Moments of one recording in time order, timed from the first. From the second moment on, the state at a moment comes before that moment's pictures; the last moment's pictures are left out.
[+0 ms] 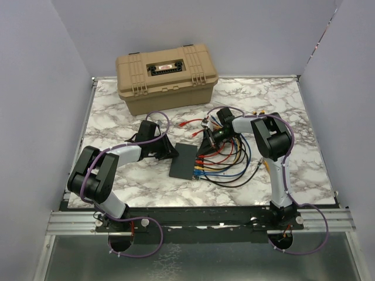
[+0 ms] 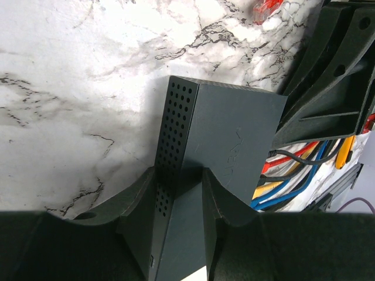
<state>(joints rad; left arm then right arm) -0.35 1.60 0.69 0.02 0.40 -0.71 0.41 2.28 1.37 -0.40 -1.14 0.25</state>
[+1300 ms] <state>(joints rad) -0.35 1.63 0.69 0.00 0.40 -0.74 0.41 2.26 1.38 -0.47 -1.09 0.21</state>
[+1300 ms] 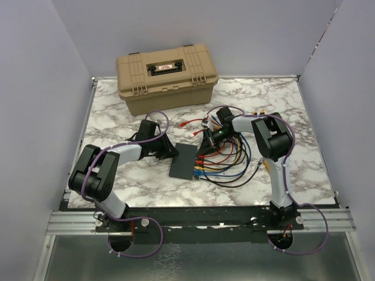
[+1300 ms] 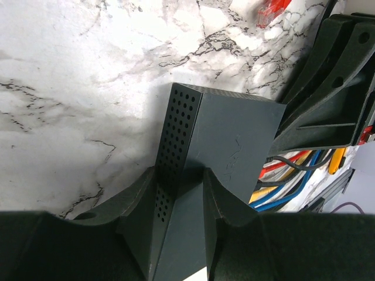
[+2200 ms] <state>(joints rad) -0.35 1.64 0.69 0.03 0.41 -0.74 0.41 2.18 1.31 -0.42 -0.99 0.21</state>
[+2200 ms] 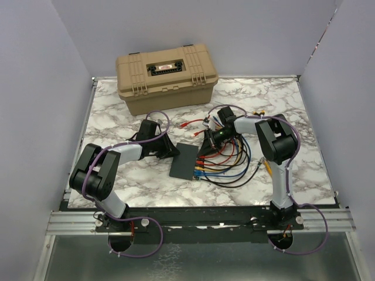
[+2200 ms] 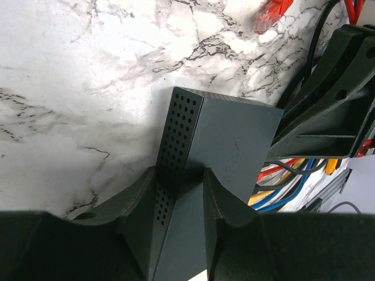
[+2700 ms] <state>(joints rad) -0.35 1.64 0.69 0.03 0.41 -0.75 0.41 2.16 1.31 -0.44 -0.95 0.21</state>
